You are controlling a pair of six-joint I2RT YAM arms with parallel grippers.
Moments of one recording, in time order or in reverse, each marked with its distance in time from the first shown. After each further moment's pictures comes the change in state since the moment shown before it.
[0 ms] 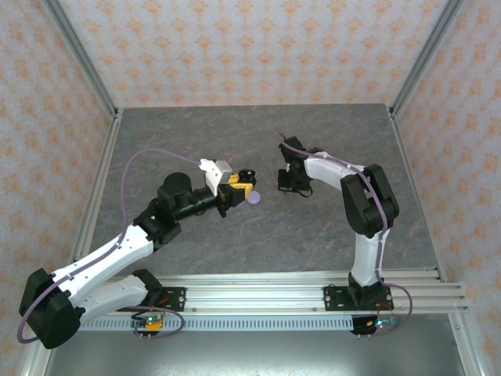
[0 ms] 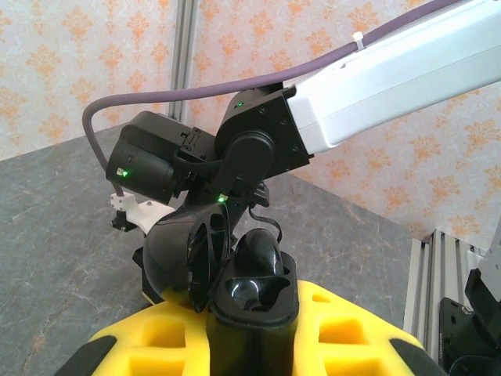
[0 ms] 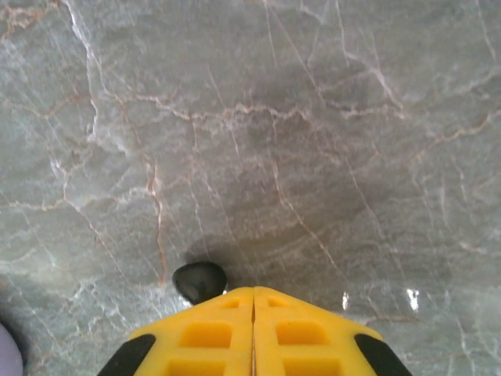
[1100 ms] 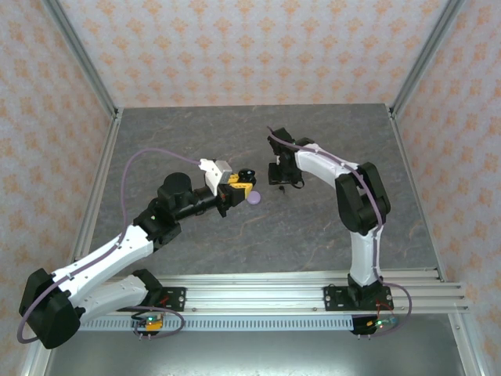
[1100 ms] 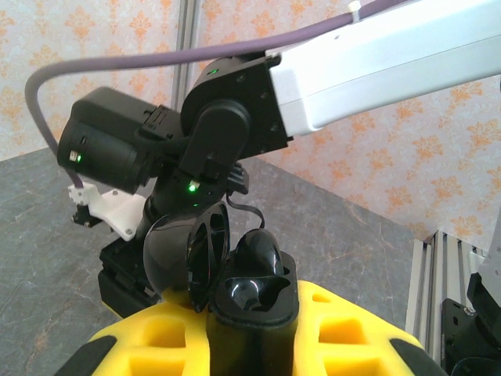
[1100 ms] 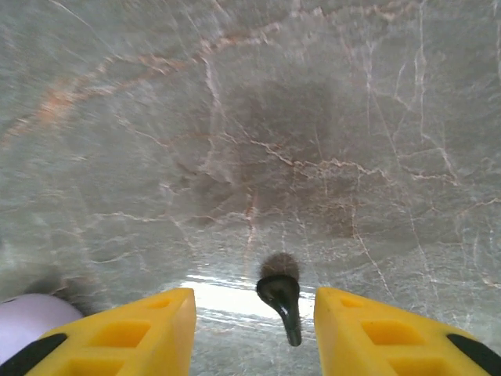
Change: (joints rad) left arm 0.000 0.000 0.000 0.000 -0.004 0.000; right arm 0.058 0.066 0.189 -0.138 0.056 -0.076
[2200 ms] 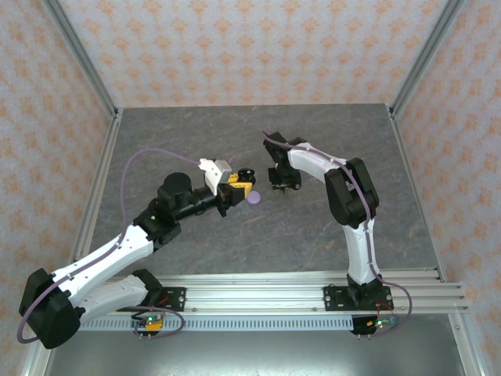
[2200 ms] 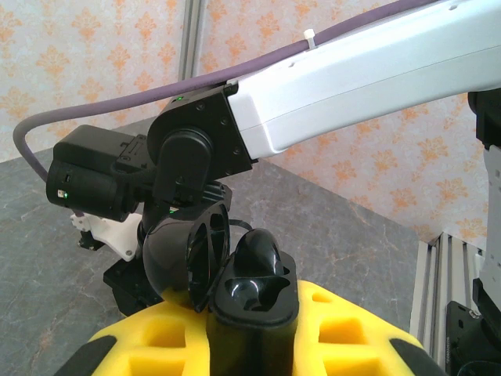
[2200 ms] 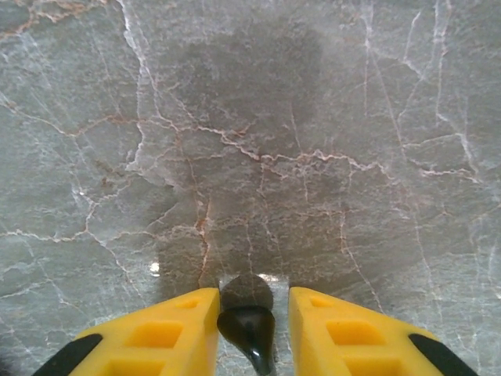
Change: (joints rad) left arm 0.000 0.000 0.000 0.000 -0.013 0.000; right arm 0.008 0.108 0.082 -0.098 0.046 -0.004
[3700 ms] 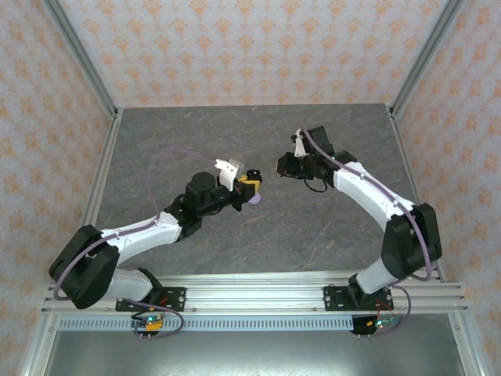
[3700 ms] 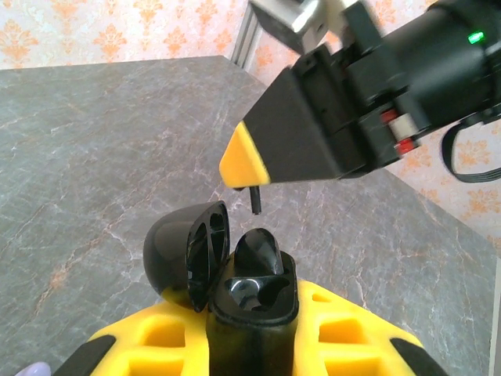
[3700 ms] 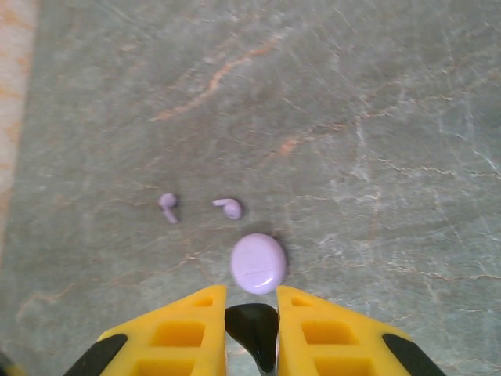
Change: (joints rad) left arm 0.000 0.348 -0.052 0.306 -0.118 -0.124; right arm -0.084 -0.631 -0.426 0.415 -0.355 0.111
